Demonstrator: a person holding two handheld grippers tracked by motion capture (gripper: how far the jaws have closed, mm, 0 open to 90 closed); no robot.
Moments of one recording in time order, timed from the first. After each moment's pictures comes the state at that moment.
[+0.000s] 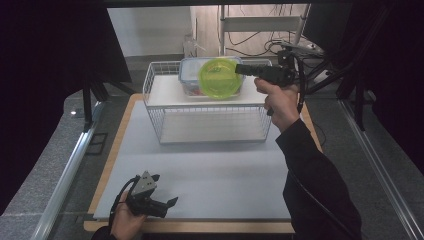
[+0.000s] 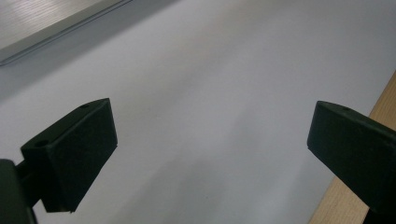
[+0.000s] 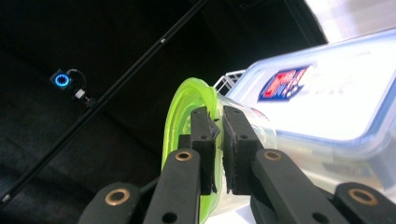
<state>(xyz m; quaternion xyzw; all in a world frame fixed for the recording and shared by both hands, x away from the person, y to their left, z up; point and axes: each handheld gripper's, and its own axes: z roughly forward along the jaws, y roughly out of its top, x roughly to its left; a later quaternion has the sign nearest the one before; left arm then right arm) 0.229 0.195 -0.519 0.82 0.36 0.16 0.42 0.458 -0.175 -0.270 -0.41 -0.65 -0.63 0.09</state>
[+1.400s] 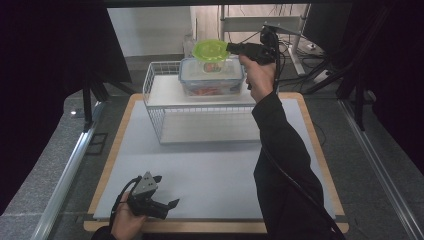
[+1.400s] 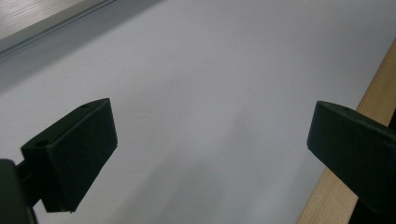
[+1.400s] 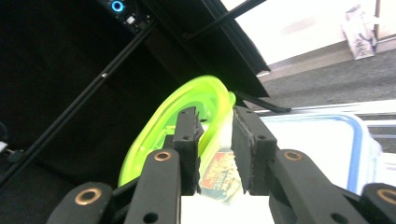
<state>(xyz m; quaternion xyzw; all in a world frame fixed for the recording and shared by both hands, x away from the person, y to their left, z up) 0.229 0.193 -0.521 0.83 0.35 0.15 0.42 0.528 -0.135 -0.265 -0.50 -0.62 -0.61 0.01</state>
